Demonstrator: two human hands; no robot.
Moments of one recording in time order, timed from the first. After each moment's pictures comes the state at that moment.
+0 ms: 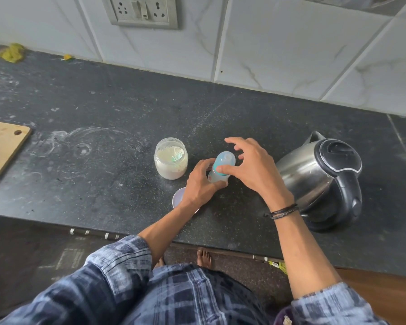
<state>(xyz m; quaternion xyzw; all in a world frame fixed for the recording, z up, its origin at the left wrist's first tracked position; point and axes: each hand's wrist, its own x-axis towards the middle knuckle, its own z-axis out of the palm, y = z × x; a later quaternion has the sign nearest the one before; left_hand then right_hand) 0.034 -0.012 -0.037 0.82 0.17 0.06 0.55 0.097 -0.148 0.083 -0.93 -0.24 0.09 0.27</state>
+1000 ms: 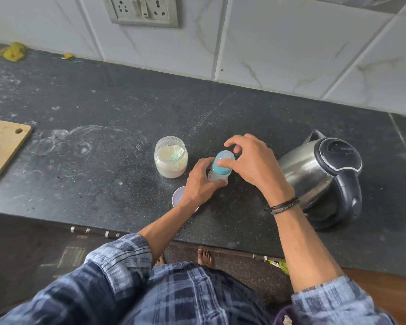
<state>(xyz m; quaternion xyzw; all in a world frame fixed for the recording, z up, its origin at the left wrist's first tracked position) 0.033 -0.014 -0.036 0.81 0.18 0.05 0.56 0.104 -0.146 0.086 -0.93 -0.26 0.06 0.24</state>
